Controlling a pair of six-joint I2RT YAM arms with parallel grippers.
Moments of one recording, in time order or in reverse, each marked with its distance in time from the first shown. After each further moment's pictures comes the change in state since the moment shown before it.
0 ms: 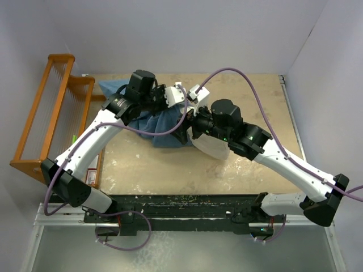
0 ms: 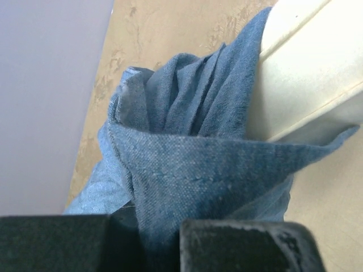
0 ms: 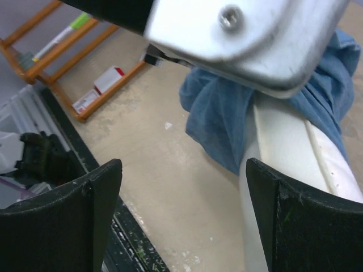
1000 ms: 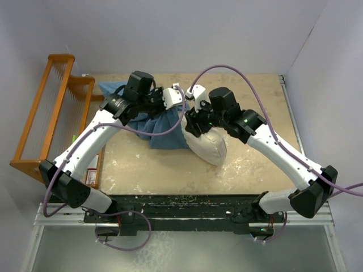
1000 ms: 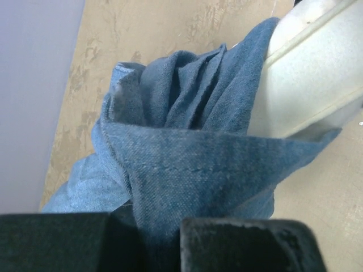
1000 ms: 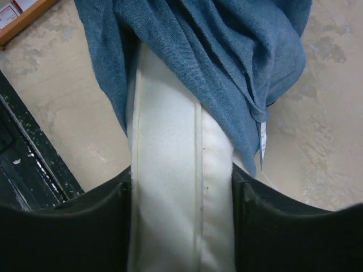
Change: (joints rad) left arm 0.011 -0.007 0.000 -0.066 0.051 -0.047; right arm -0.183 0.141 0.076 -0.248 -0.129 -0.278
